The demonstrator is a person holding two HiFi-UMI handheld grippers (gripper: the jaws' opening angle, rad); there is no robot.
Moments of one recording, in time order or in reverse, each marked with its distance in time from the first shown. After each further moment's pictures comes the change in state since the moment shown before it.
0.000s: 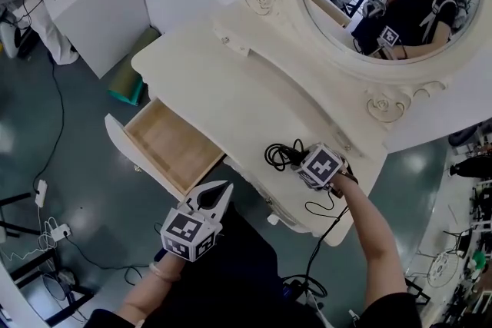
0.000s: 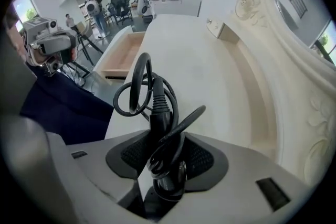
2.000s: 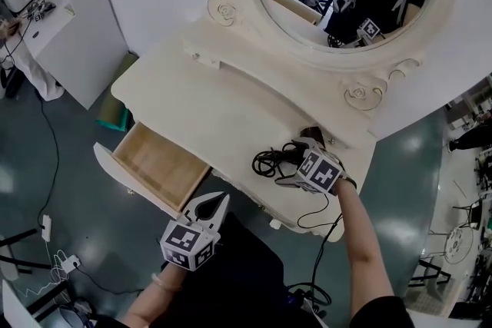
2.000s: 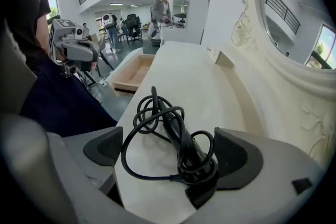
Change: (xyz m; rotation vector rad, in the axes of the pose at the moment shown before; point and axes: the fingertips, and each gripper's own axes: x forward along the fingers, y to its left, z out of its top) left arm 0.017 -0.024 -0.002 0.042 0.040 -0.075; right arm -0.027 0.007 0.006 -0.077 -0.274 0.016
